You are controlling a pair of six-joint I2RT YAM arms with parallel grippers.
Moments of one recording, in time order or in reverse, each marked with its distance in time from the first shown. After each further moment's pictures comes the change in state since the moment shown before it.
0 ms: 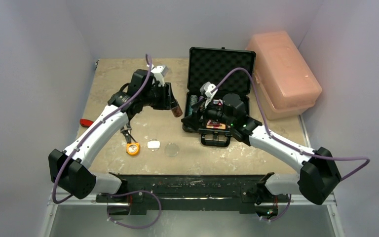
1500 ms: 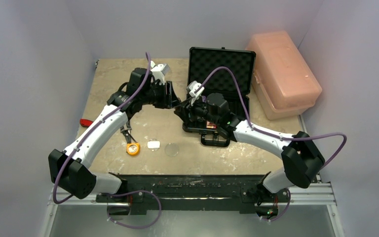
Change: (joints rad) left arm 0.013 0.000 0.000 0.053 0.120 0.001; right arm 0.091 0.226 0.085 0.144 0.213 -0.118
